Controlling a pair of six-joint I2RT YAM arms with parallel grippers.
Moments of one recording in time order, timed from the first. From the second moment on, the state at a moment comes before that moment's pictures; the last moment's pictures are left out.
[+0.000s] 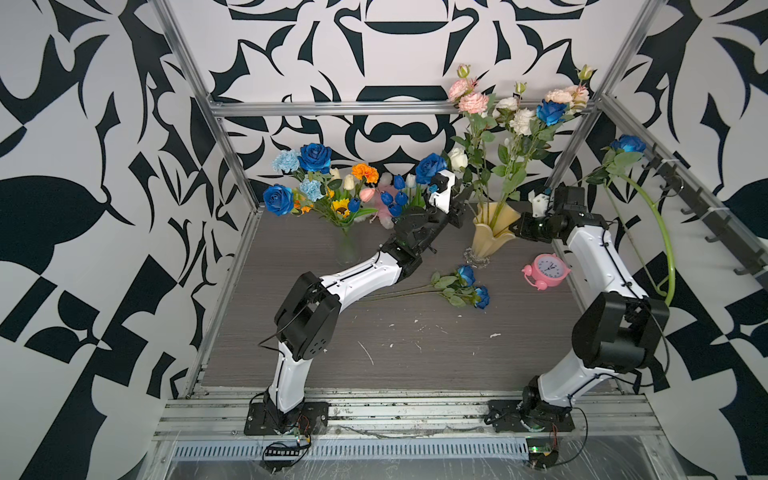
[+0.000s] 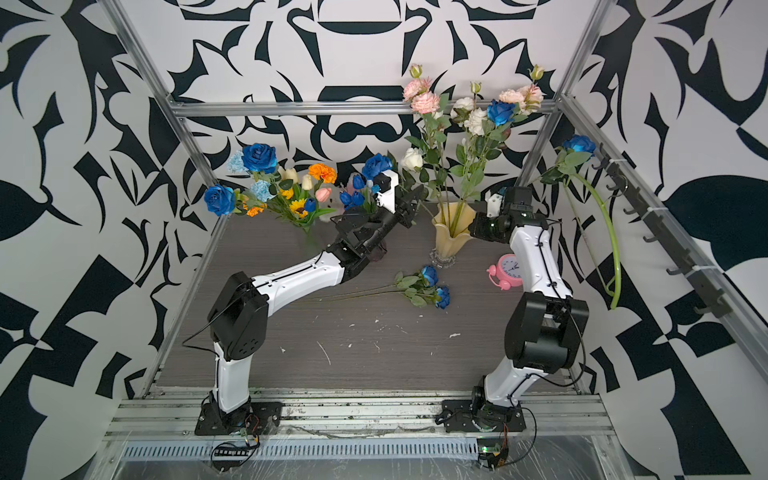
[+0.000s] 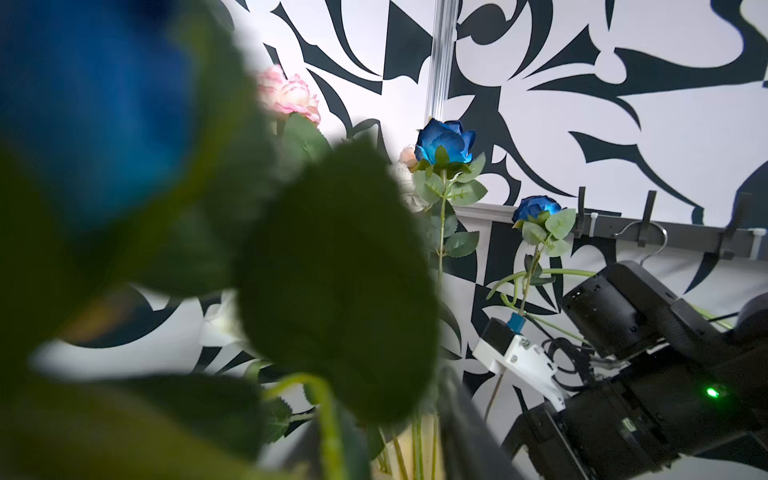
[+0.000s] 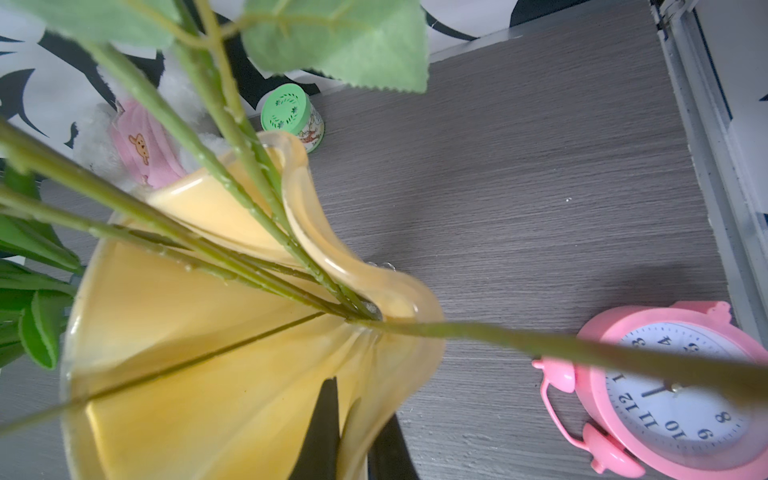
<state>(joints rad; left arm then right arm) -0.85 1.99 1.62 0.75 -0.03 -0.11 -0.18 1.66 1.51 -0.72 -0.38 0.11</state>
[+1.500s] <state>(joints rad) -0.85 1.49 2.18 -0.46 0.36 0.08 -0.18 1.66 1.51 -0.72 -0.38 0.11</state>
